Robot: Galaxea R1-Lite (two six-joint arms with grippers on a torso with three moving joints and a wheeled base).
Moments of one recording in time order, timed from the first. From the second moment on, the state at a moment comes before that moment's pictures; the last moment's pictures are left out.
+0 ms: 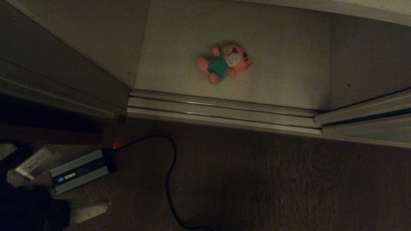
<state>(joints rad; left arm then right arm) -0.17 1.07 -0.56 0.05 -0.49 0.09 -0.01 0.00 0.00 0.00 0.01 -0.04</state>
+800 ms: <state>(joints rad) -0.47 1.57 -0.96 -0.08 -0.30 -0.05 -0.01 0.00 0.00 0.00 0.01 -0.04</state>
